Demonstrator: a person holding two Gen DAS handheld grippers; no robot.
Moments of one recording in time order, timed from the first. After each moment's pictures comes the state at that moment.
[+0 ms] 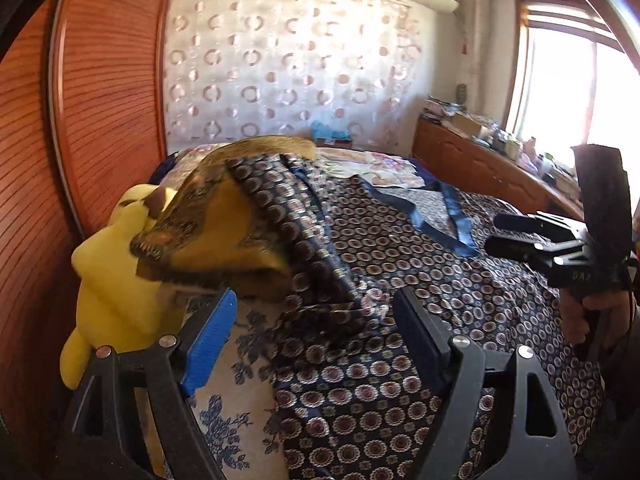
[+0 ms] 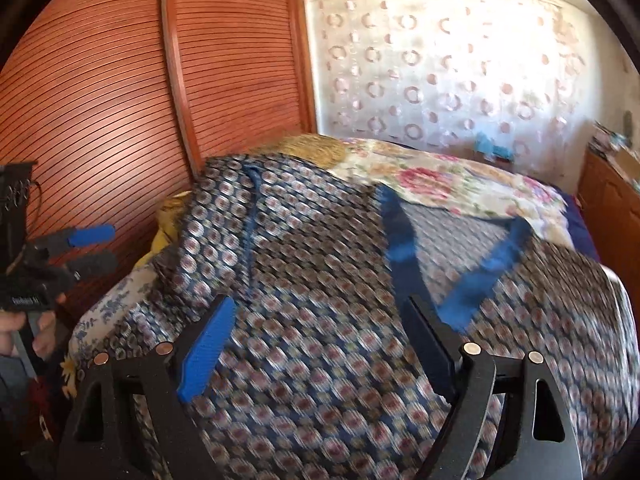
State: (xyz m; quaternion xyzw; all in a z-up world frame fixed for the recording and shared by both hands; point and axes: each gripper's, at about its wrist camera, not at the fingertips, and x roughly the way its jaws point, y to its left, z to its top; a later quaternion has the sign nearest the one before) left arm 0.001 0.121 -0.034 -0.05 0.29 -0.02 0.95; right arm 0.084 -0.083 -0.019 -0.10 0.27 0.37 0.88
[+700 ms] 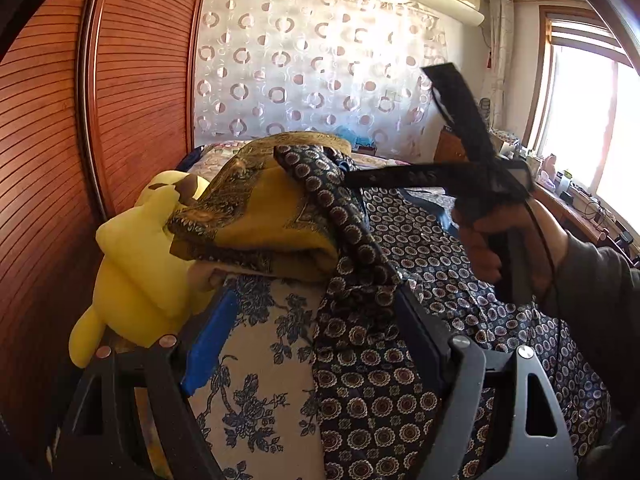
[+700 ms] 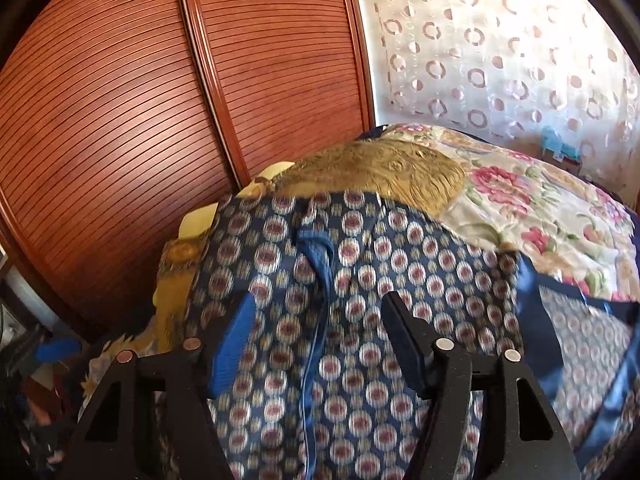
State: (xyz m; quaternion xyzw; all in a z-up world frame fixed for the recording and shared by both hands) left arm -0.017 0.143 -0.050 -0.08 0.29 0.02 0.95; right arm 0.216 0.060 -0.032 -0.11 0.32 0.44 0.83
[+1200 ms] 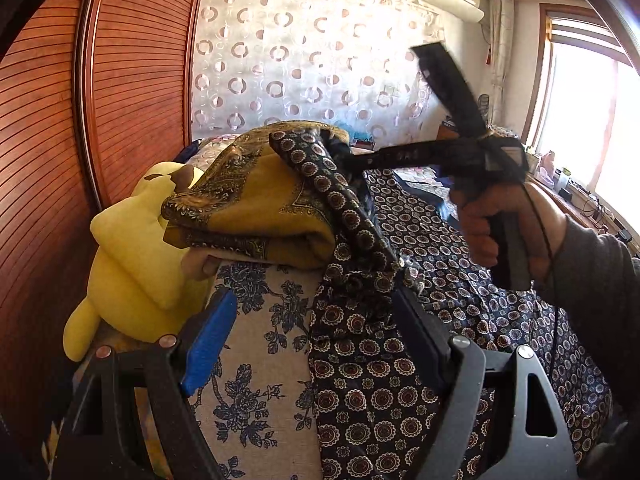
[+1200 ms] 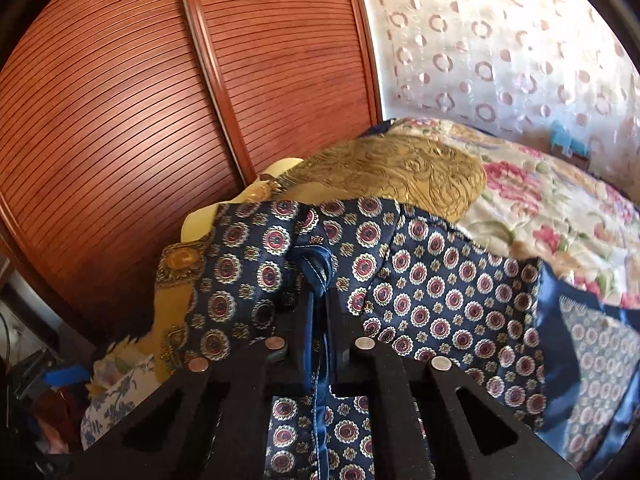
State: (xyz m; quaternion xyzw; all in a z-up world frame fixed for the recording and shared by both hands) left arm -0.019 0.140 -0.059 -0.08 0.29 0.01 0.95; right arm 0.218 0.070 -0.035 -0.11 0.31 0.45 0.83
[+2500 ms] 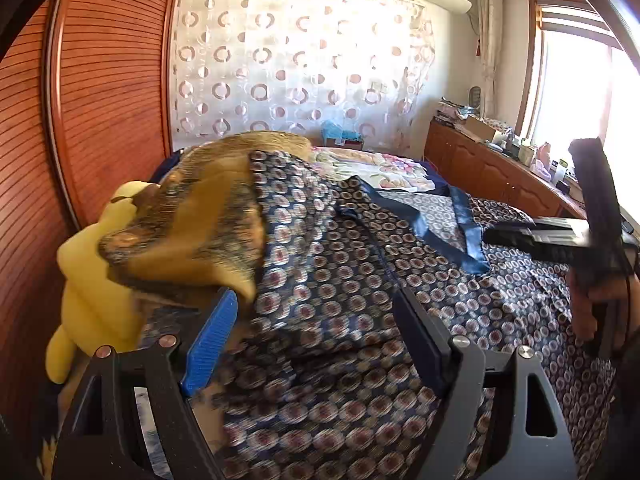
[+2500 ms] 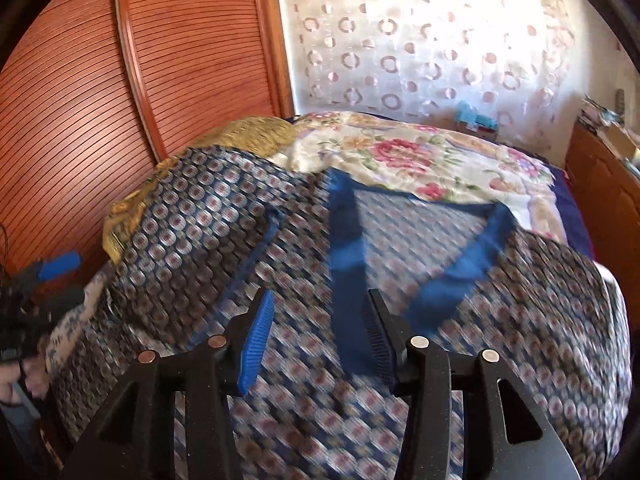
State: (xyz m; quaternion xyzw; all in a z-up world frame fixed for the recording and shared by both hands) left arm 0.039 0.082 -0.049 -0.07 0.29 0.00 0.95; right arm 0.172 -0.097 -0.033 -0.09 0.33 0.31 0.89
